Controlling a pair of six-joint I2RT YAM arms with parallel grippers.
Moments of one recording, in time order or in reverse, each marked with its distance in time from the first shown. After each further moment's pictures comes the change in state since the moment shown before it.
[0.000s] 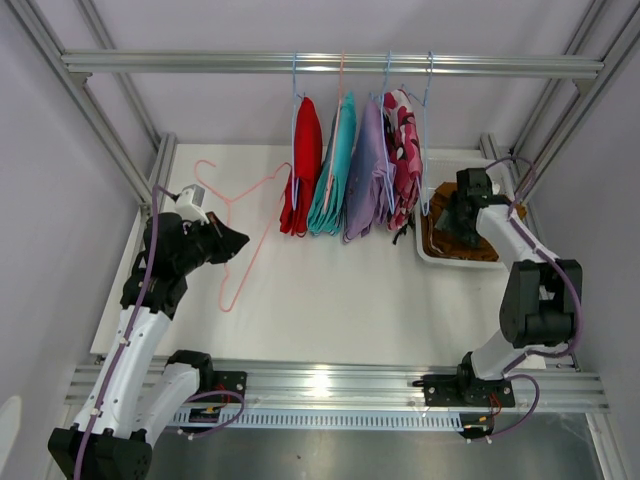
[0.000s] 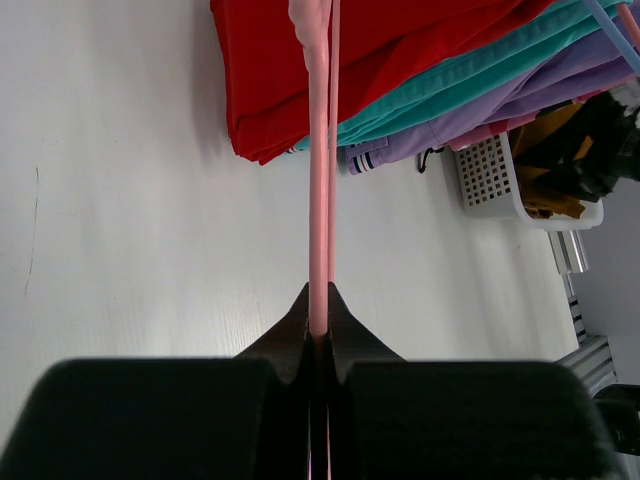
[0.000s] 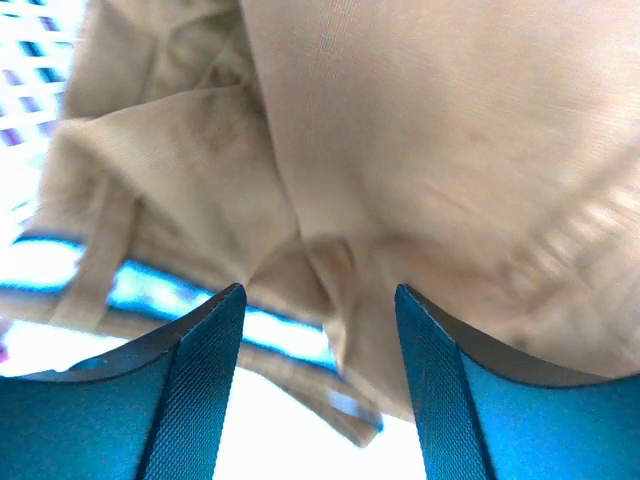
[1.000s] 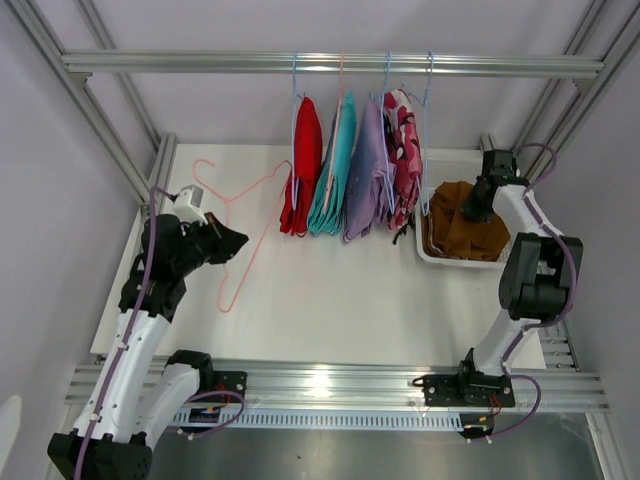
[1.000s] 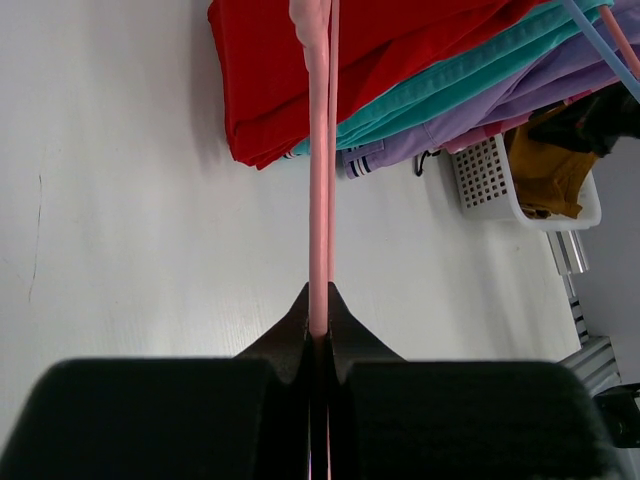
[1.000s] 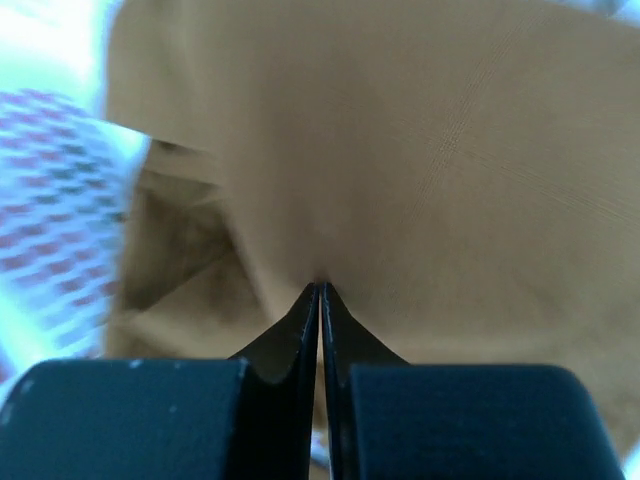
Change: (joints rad) left arm 0.000 -0.020 0.000 0.000 -0.001 0.008; right arm -0.156 0.146 0.257 -0.032 -0.103 -0.050
